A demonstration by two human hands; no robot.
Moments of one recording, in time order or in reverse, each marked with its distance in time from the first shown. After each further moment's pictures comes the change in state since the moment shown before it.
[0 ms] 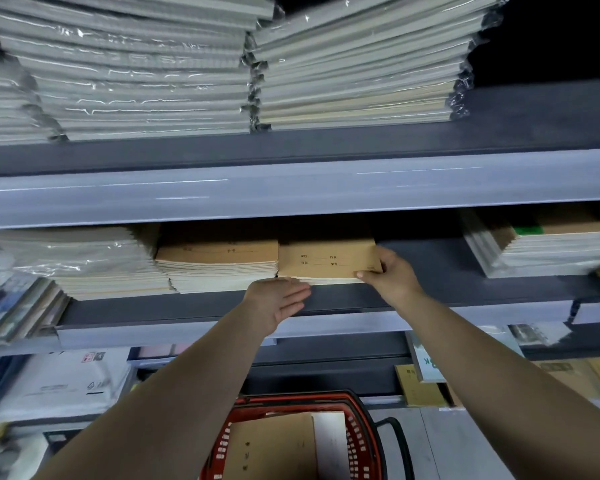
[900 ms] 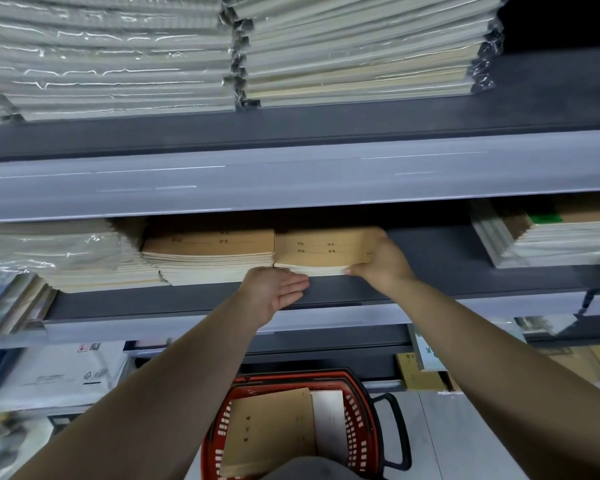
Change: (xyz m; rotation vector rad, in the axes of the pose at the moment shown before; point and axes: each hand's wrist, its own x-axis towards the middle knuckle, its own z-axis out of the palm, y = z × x) left_hand 0.014 0.005 0.000 0.018 -0.056 -0.028; right_hand 0.016 -0.010 0.013 -0.266 -0.028 -0.049
